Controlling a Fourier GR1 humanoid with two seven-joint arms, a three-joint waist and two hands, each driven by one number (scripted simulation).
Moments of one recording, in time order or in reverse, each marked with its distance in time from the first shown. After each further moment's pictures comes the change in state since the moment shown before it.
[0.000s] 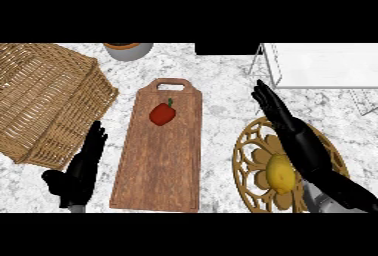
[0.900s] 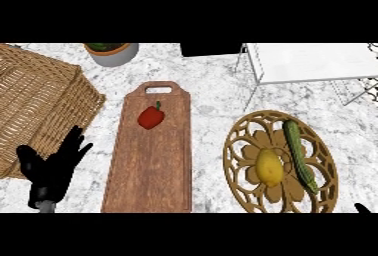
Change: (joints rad) left arm -0.002 0.121 0.101 0.040 0.120 -0.077 0.254; right arm 0.758 -0.091 -0.462 -0.202 0.085 -0.413 0.200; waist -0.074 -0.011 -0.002
